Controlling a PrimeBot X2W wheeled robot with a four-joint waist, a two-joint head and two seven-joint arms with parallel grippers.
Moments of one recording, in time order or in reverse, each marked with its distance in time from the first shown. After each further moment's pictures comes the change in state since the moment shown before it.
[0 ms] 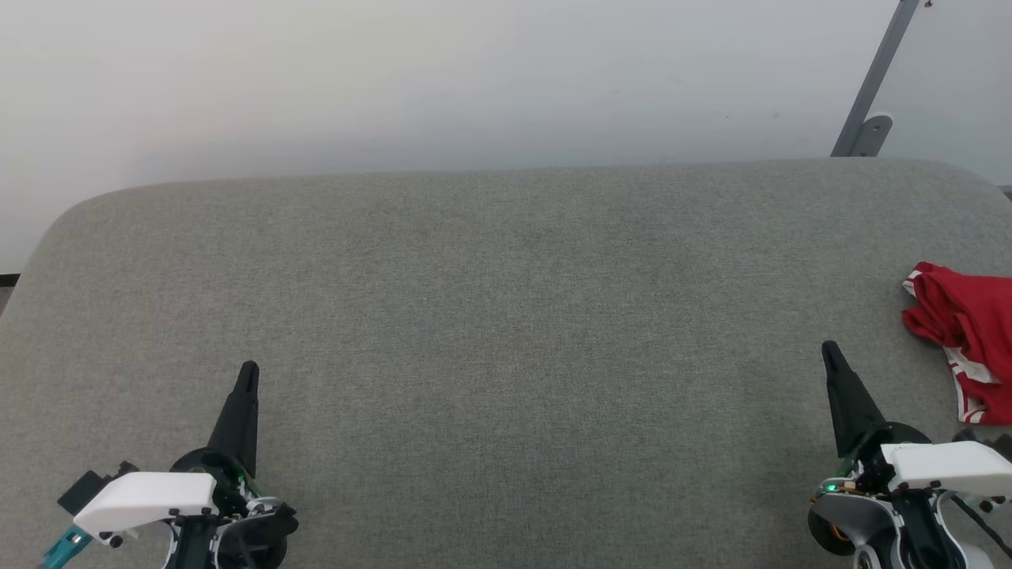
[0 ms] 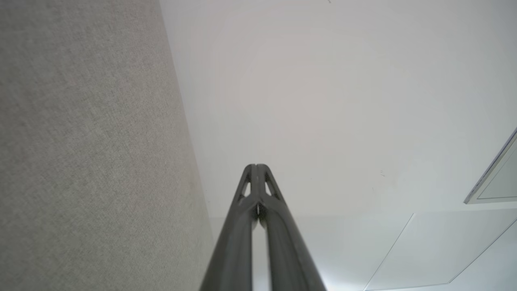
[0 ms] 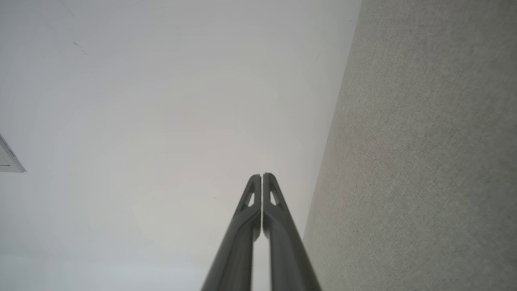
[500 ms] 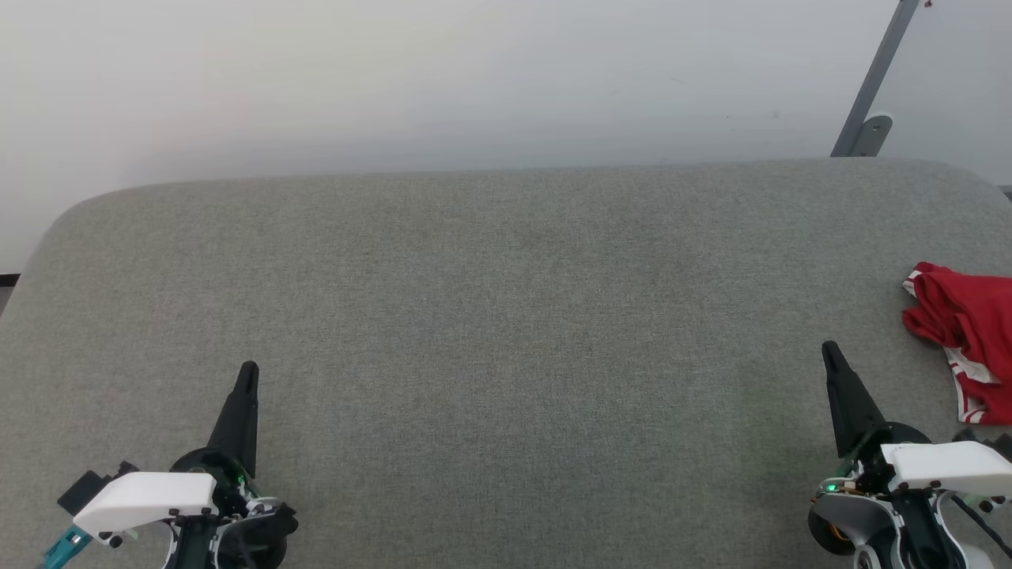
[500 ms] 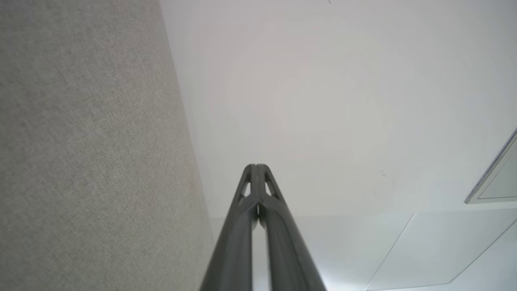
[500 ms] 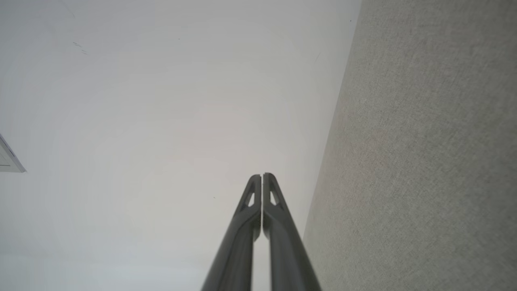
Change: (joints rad) left arm 0.000 -0.001 0.002 0.000 0.003 0.000 0.001; right arm 0.000 0.000 0.000 0.000 0.000 0.000 0.000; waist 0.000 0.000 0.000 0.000
